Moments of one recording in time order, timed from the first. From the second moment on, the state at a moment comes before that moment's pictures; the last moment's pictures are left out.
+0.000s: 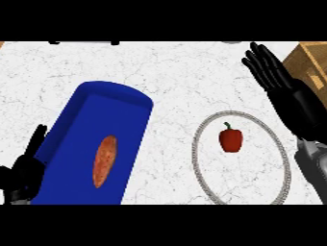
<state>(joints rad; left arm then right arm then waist) 0.07 0.34 -0.04 -1.30 0.42 0.14 -0.12 -0.39 -0.46 0.23 -1.60 -0.36 0.09 -0.18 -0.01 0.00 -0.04</state>
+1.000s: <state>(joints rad) -0.20 0.47 -0.08 -1.34 0.31 0.13 0.14 -0.48 -0.29 0.43 -1.48 0.15 -0.05 -0.22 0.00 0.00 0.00</state>
